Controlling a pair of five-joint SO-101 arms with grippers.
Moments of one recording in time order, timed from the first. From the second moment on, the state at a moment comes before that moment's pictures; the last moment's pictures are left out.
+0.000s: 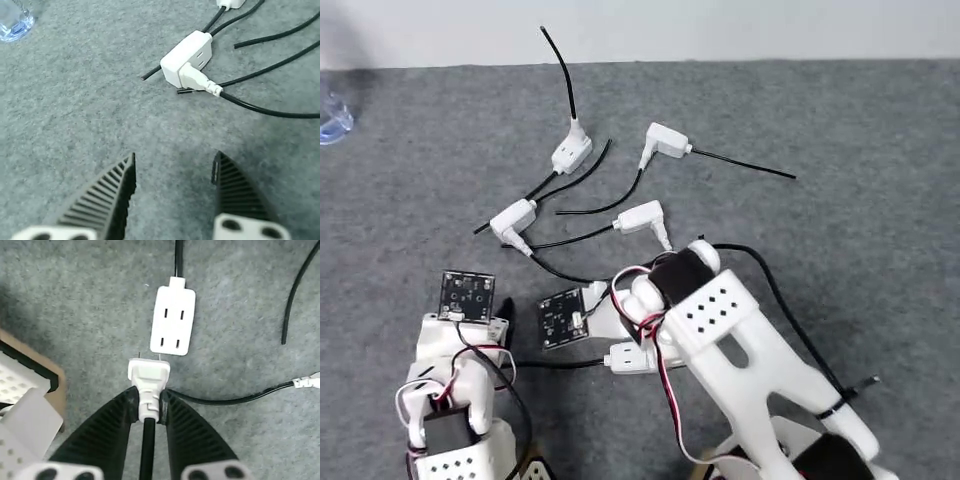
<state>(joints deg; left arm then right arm) -17.8 -103.7 96.7 58.9 -11.8 -40.1 -22.5 25.0 92.7 61.8</state>
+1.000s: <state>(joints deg) -17.3 -103.7 96.7 58.9 -12.2 -34.5 -18.2 29.6 82.0 67.8</state>
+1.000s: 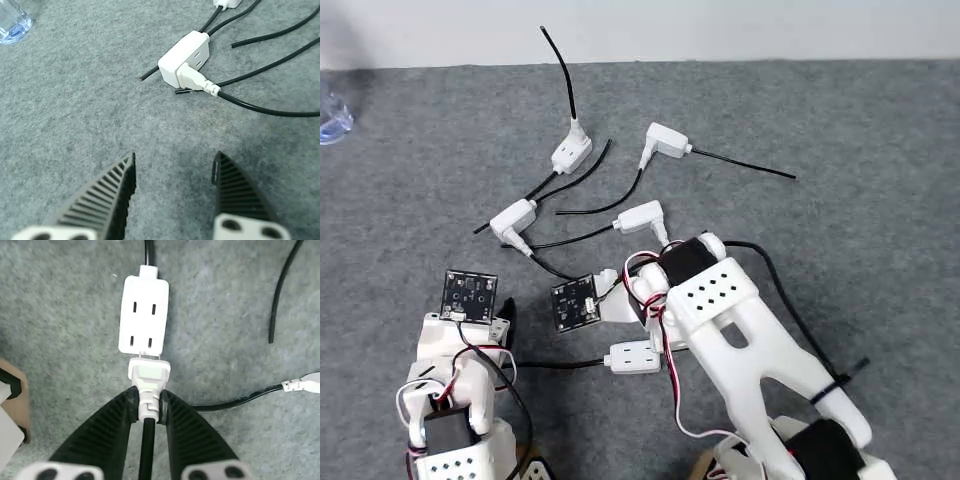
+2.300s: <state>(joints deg) -17.3 -103.7 96.7 58.9 -12.2 -35.9 -18.2 35.9 78.2 67.6</state>
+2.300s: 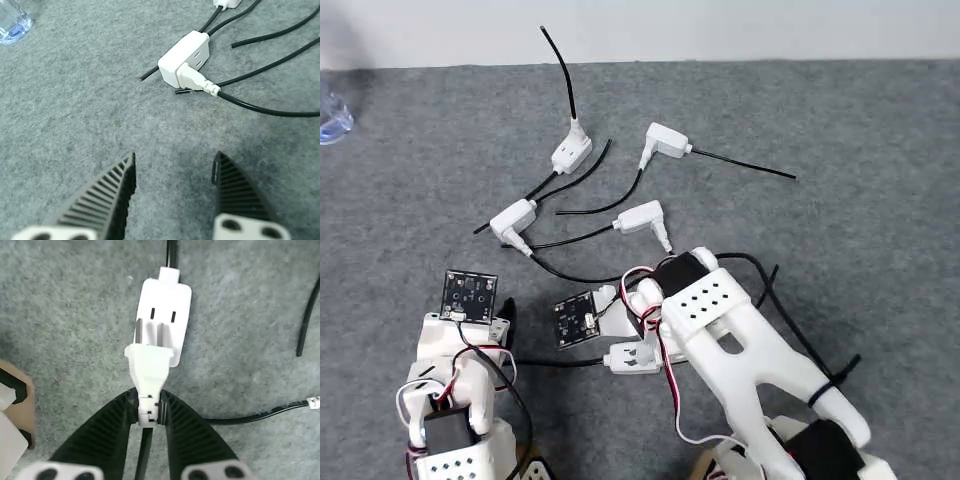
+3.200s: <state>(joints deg) -17.3 -103.7 96.7 58.9 -12.2 -27.7 -0.2 34.4 53.0 66.2</state>
